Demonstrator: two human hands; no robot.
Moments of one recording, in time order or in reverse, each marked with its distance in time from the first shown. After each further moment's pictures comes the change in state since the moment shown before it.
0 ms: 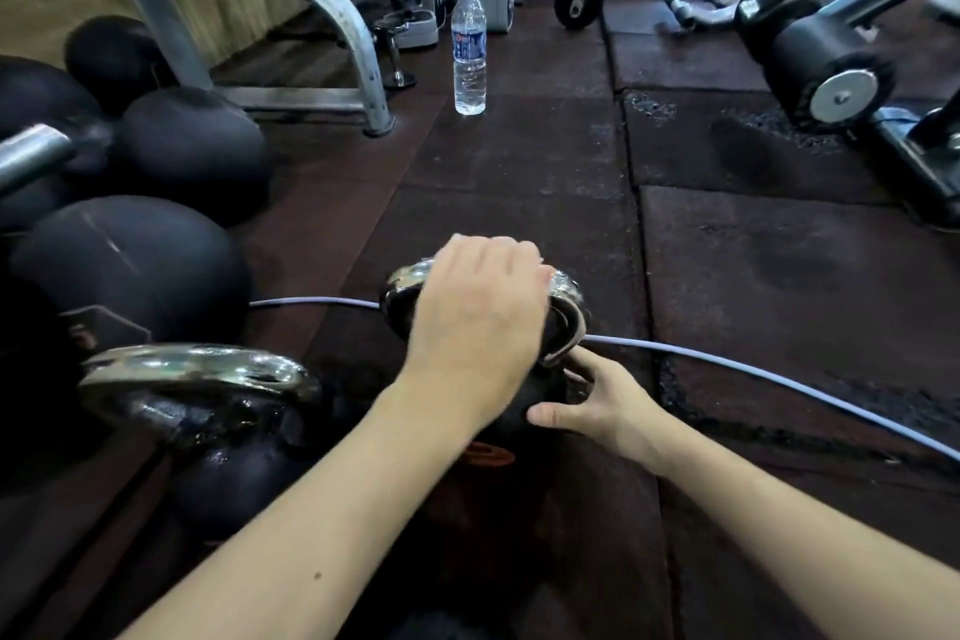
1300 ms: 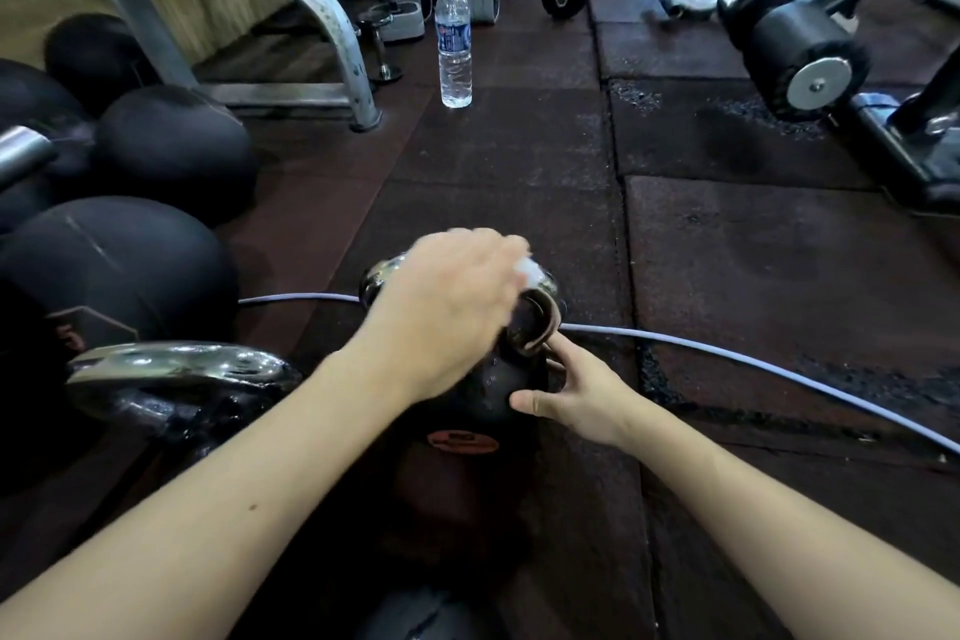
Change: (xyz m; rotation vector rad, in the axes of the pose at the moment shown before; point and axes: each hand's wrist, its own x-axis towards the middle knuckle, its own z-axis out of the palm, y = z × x) left_hand 0.005 -0.018 -0.009 -0.106 -0.243 0.206; right_hand 0.003 0.000 0.001 -0.127 -0.011 0.050
